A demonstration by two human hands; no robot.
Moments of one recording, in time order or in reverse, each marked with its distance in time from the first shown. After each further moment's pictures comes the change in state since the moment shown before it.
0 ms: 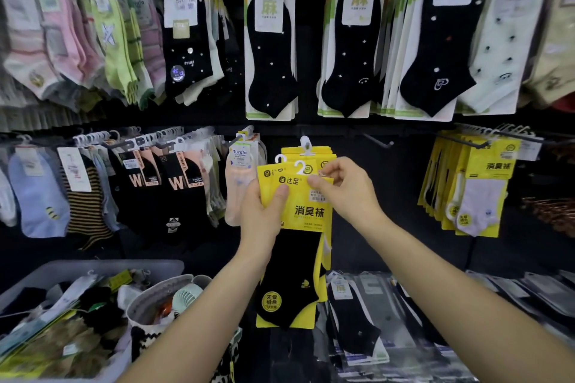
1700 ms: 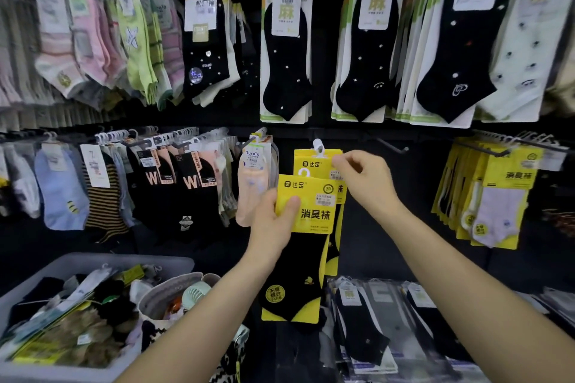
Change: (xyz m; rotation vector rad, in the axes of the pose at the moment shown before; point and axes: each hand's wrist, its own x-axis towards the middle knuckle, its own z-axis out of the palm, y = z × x) left_hand -0.006 -0.002 -0.009 0.098 -0.122 -0.037; right_hand 0.020 -0.006 -0.009 -0.034 0.053 -0.109
